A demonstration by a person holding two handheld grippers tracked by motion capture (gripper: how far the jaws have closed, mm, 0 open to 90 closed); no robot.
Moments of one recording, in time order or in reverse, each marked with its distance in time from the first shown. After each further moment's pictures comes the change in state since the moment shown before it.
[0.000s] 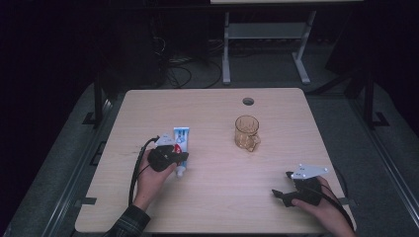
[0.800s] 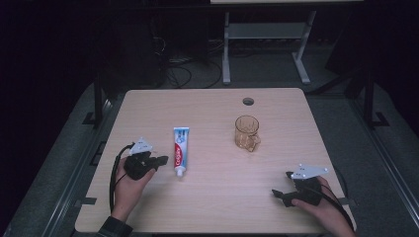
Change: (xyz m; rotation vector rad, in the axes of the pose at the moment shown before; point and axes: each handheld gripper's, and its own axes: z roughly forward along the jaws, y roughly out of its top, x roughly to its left) left arm 0.016 -0.029 -0.052 -0.041 0.077 -0.040; right arm 0.000 0.000 0.000 0.000 0.000 0.002
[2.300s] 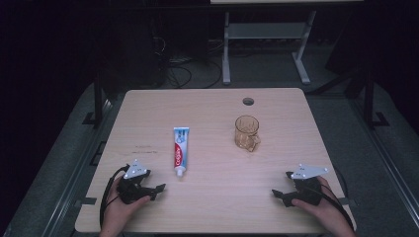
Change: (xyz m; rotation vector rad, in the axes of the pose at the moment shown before) left arm 0.001 -0.071 -0.010 0.051 0.044 0.028; right arm 0.000 0.000 0.000 0.000 0.000 0.000
